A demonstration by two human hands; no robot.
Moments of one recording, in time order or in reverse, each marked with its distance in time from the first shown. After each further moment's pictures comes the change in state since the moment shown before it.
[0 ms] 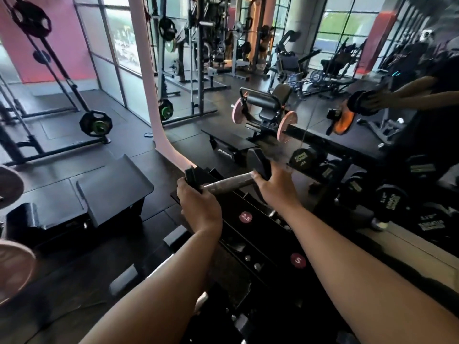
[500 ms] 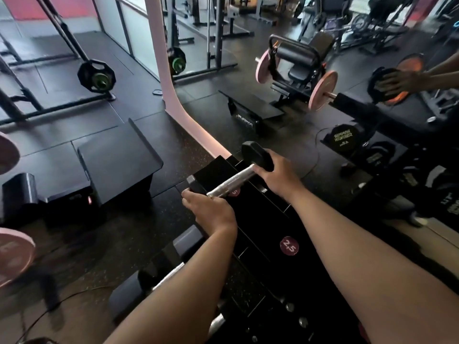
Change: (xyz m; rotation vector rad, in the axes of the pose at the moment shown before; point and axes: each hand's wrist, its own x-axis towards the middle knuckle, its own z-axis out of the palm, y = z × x) left_hand 0.164 -0.099 0.128 0.111 0.012 -0.394; right_hand 0.193 0.079 0.188 -0.063 -0.304 0.044
